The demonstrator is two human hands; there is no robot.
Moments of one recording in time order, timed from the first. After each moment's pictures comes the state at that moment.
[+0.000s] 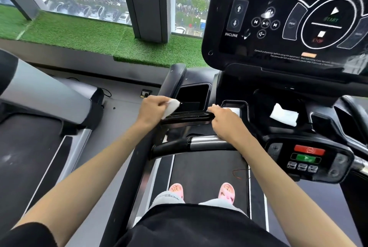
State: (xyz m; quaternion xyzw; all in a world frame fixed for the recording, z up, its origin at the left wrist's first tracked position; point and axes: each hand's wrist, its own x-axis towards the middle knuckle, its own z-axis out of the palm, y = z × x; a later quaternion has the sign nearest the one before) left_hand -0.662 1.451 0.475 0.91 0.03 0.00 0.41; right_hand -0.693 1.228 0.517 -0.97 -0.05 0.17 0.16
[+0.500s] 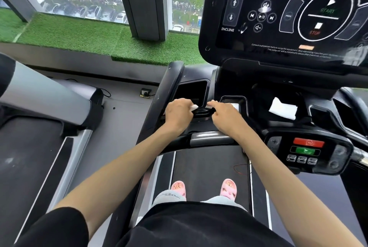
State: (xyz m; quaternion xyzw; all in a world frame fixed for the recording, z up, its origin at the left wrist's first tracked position) left_hand -0.666 1.376 0.473 0.97 -0.02 -0.02 0.25; right_hand -0.691 1.226 0.521 -0.96 -0.02 0.17 0.22
